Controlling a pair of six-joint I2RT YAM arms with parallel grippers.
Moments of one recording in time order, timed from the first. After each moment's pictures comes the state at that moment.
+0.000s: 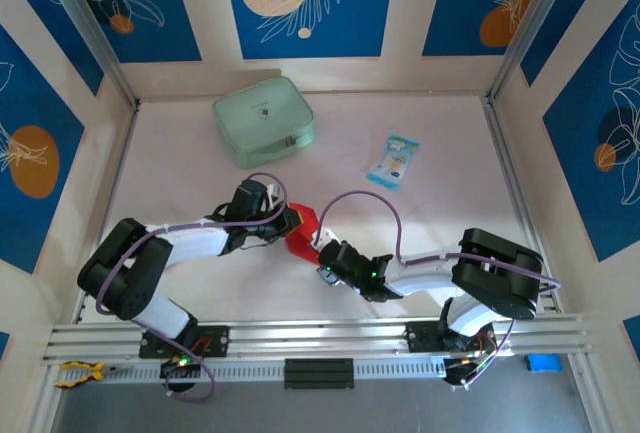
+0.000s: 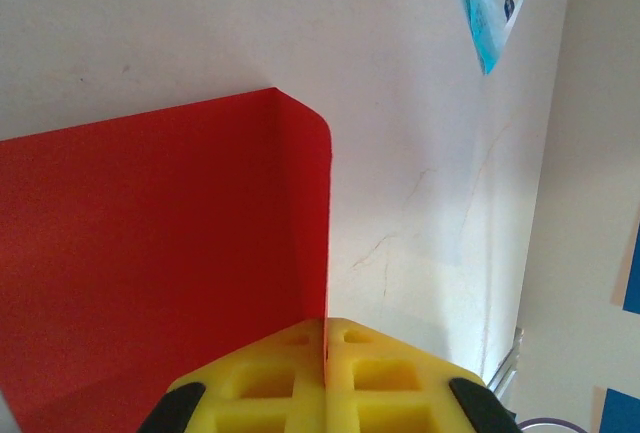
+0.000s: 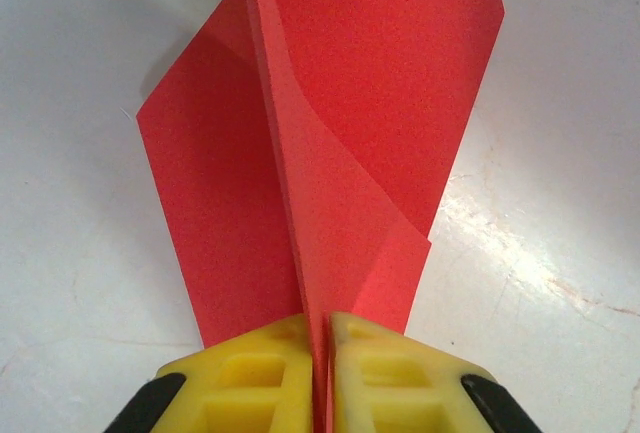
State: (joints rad) left arm -0.58 1.53 0.60 0.23 0.44 -1.05; right arm 1.15 1.52 0.50 0.19 0.39 0.23
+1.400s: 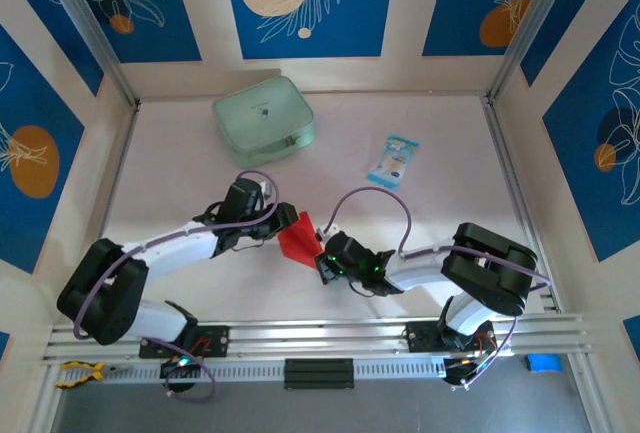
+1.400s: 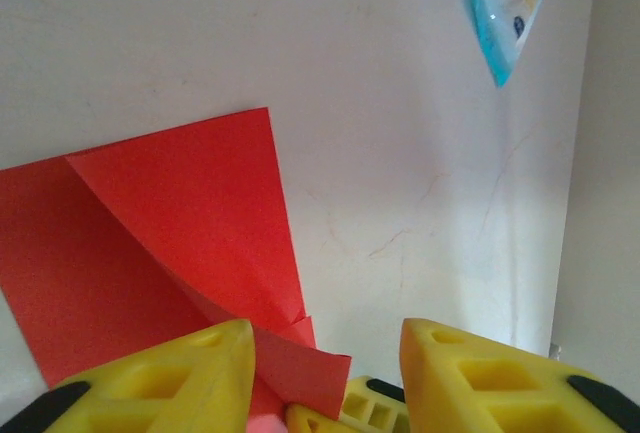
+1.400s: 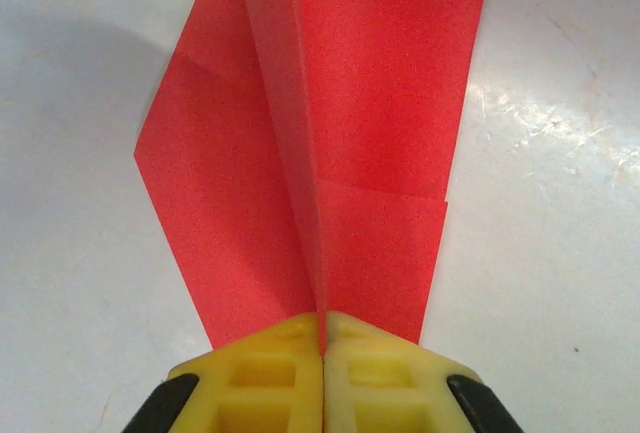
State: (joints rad) left arm -0.58 1.37 0.62 0.03 0.34 -0.99; right arm 1.05 1.56 0.47 0.33 0.12 0.49
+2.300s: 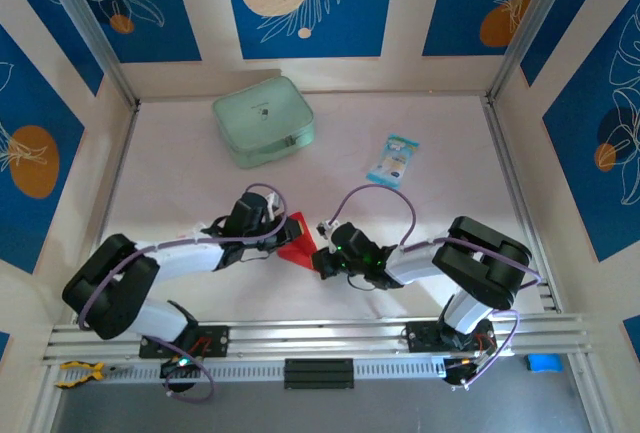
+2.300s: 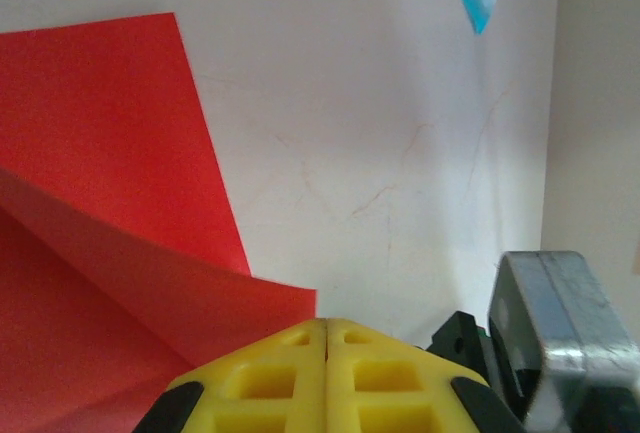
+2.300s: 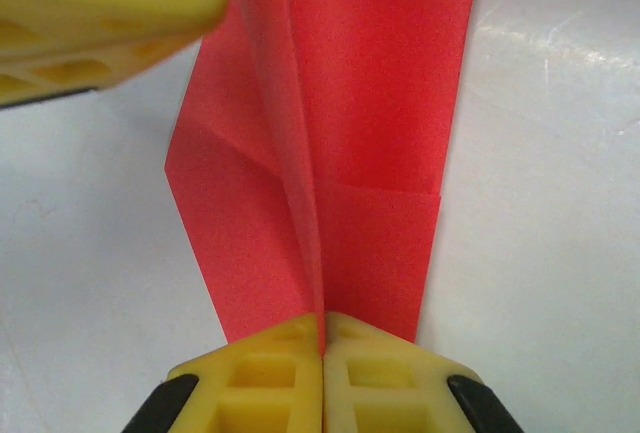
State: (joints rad) left arm -0.66 1.42 0.51 0.25 0.36 -1.03; right arm 0.96 1.61 0.46 0.44 -0.10 0.59
